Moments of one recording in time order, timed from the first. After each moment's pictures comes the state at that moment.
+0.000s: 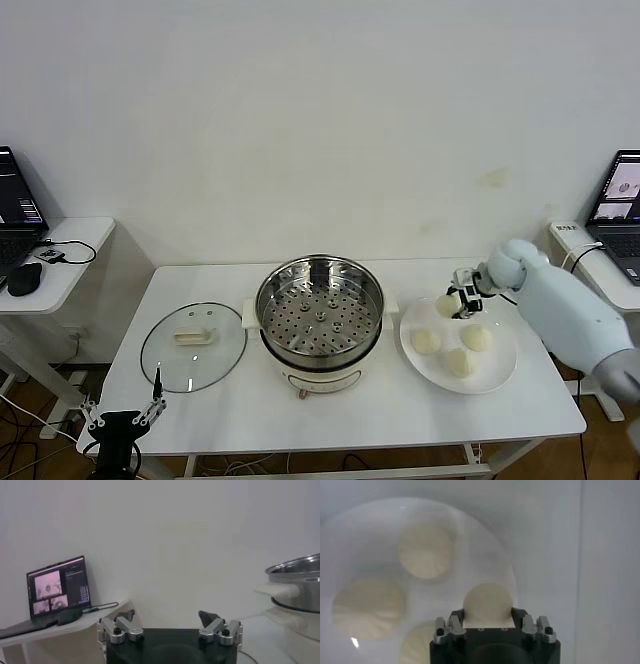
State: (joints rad) left arm 1.77 -1.29 -0.70 -1.99 -0.06 -0.27 -0.21; right arm -0.01 0.79 -0.56 1.09 -0.25 -0.06 -1.04
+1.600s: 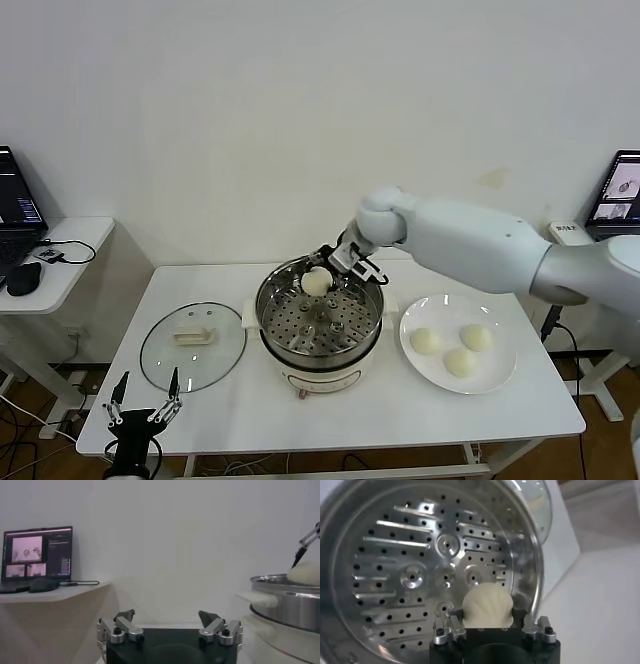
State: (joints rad) left arm 1.73 -1.26 -0.64 -1.96 -0.26 -0.28 -0.15; right arm 0.42 1.18 -1.19 1.18 -0.15 0.26 -0.83
